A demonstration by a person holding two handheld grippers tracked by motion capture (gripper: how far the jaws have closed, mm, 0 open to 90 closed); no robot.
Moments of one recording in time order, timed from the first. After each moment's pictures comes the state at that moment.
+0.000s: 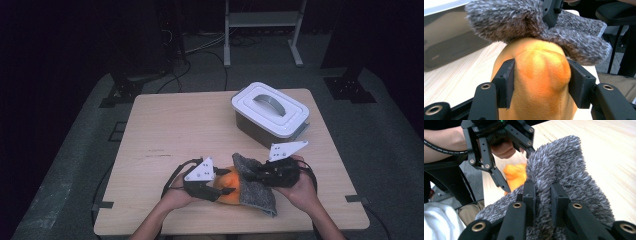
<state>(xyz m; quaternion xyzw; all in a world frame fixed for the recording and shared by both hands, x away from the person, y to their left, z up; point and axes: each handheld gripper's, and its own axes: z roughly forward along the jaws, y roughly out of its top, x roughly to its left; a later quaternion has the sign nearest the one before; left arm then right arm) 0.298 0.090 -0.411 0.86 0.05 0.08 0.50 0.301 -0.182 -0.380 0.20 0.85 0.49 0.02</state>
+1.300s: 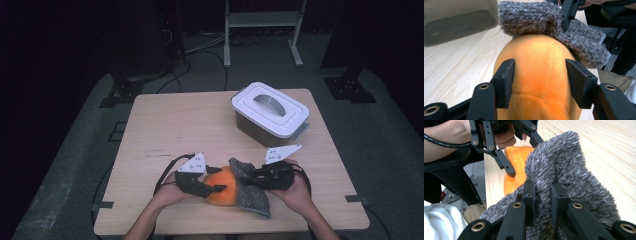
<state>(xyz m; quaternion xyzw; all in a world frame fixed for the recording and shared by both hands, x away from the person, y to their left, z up) 0.312 0.111 -0.413 0.87 0.09 0.05 0.48 0.307 -0.177 -0.405 0.21 0.84 0.49 -0.02</state>
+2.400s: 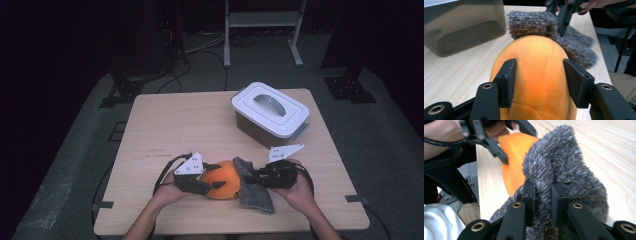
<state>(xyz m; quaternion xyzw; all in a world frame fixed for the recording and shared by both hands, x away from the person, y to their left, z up) 0.311 0.115 -0.414 0.86 0.08 0.08 0.51 0.313 -0.188 -0.414 0.23 0.84 0.48 -0.02</state>
